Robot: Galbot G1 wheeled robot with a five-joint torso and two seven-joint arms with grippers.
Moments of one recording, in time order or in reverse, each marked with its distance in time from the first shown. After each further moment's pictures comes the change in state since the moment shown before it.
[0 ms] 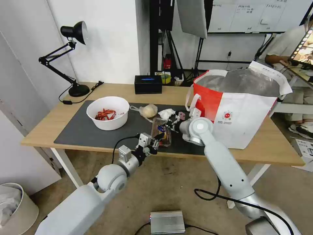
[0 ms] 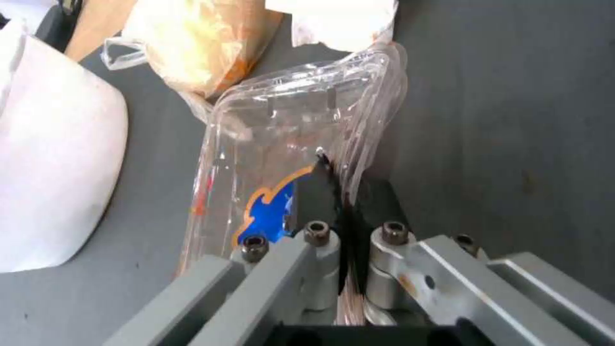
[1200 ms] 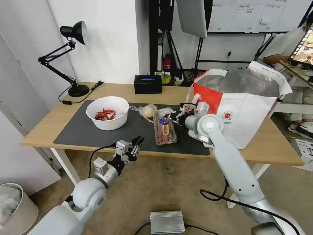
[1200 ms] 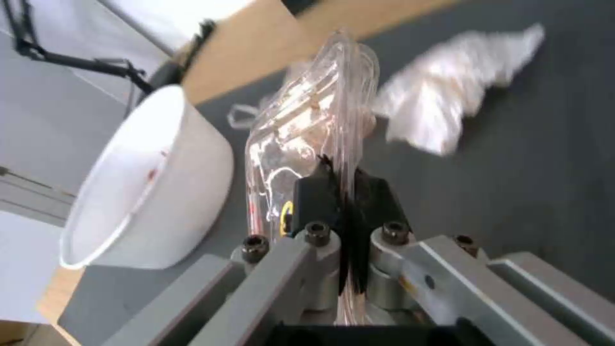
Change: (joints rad) left arm 0.300 0.040 -0.279 -0.125 0.082 -0.064 0.000; right arm -0.048 -0.057 0.062 0.188 -0.081 0.037 -0.148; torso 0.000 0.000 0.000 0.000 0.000
